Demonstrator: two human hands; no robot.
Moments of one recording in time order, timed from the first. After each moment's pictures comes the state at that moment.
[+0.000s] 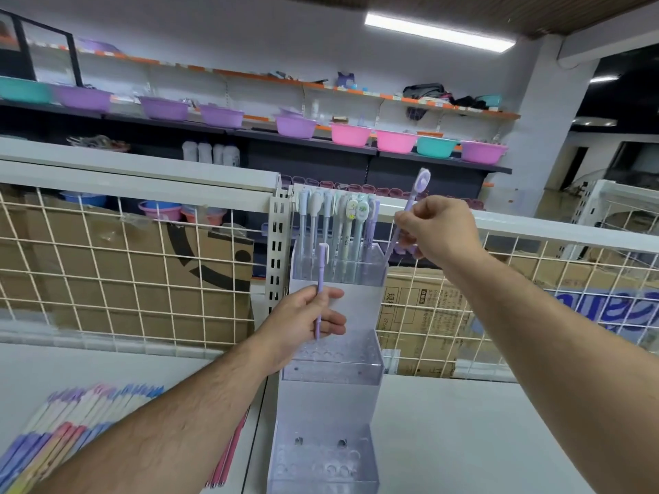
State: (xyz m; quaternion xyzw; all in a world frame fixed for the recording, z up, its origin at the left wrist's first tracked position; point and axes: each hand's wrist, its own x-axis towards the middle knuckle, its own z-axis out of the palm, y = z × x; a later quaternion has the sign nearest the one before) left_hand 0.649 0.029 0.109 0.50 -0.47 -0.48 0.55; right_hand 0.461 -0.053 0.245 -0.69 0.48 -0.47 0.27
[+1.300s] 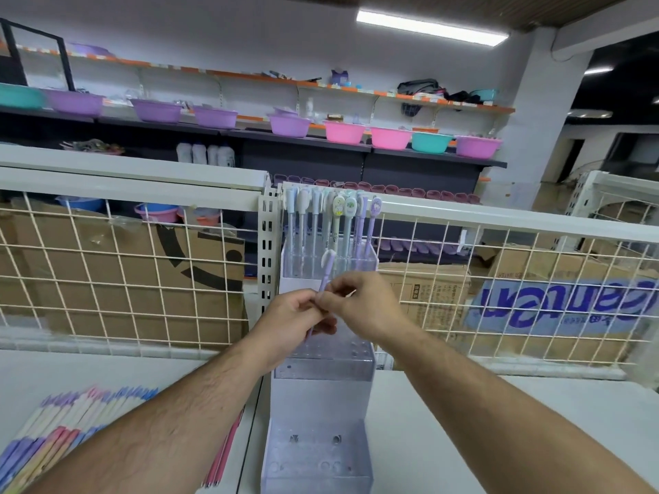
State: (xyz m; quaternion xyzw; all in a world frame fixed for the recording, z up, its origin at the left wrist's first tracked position) left_hand 0.641 0.028 0.108 0.51 -0.50 -0.42 0.56; right_hand 0.499 -0.013 0.158 -0.80 0.40 -0.33 0.30
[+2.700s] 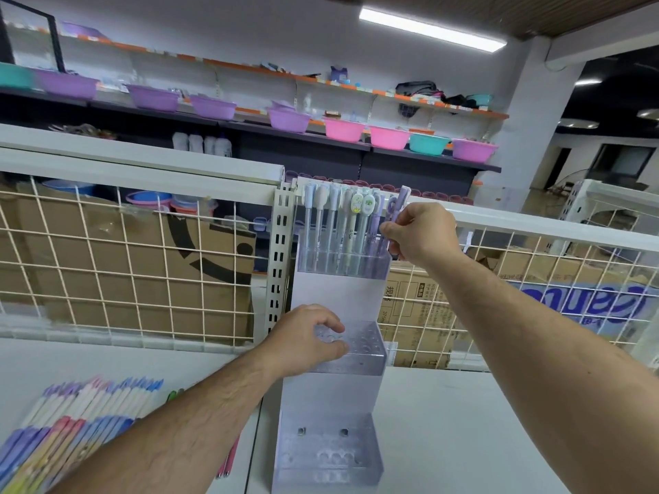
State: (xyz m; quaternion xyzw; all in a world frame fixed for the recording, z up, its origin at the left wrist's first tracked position) left_hand 0.659 0.029 0.074 0.59 -0.67 -0.23 0.39; right_hand 0.486 -0.058 0.231 -0.72 0.54 -0.41 0.17
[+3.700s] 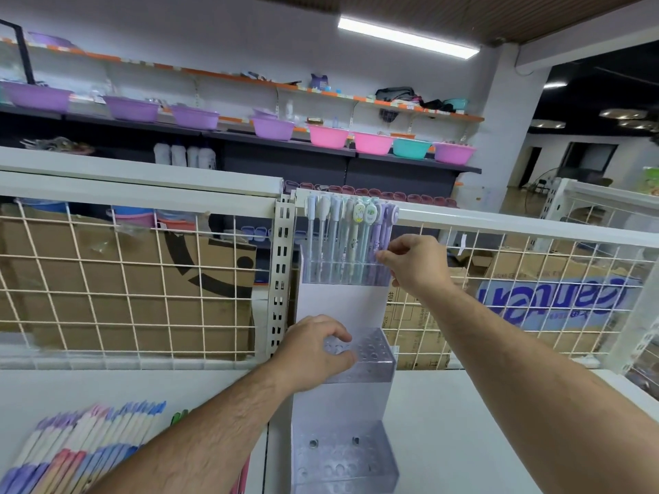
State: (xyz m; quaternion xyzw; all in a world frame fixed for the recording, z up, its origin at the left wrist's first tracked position) left_hand 0.664 0.023 0.065 0.58 -0.70 -0.20 0.37; right_hand 0.491 -0.057 0.194 -0.70 0.55 -0.43 0.19
